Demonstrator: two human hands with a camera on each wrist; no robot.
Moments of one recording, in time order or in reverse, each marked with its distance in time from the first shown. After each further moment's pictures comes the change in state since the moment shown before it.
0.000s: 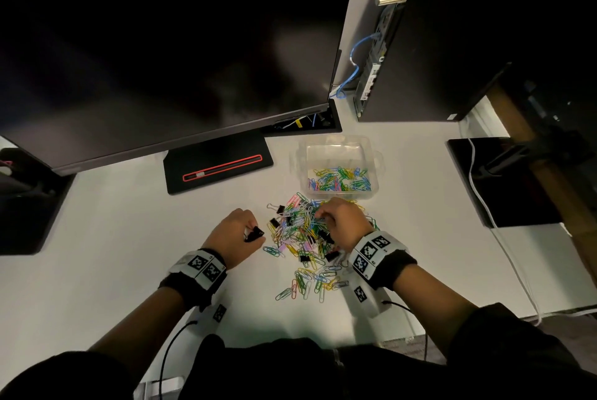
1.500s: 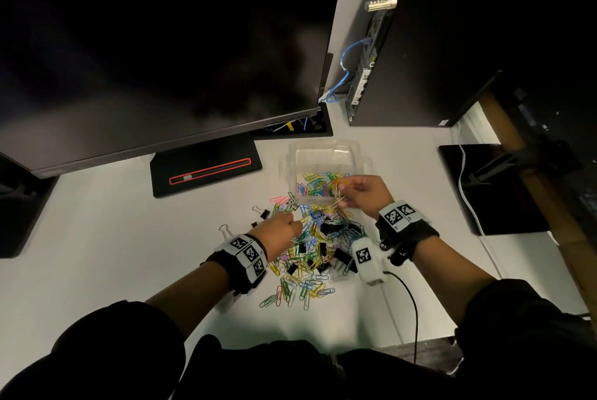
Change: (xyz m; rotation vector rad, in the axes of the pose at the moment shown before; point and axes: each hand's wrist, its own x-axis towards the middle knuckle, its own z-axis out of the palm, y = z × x) left_hand 0.046 0.062 0.044 0.506 -0.286 0.427; right_hand 0.029 0.042 -0.059 0.799 0.095 0.303
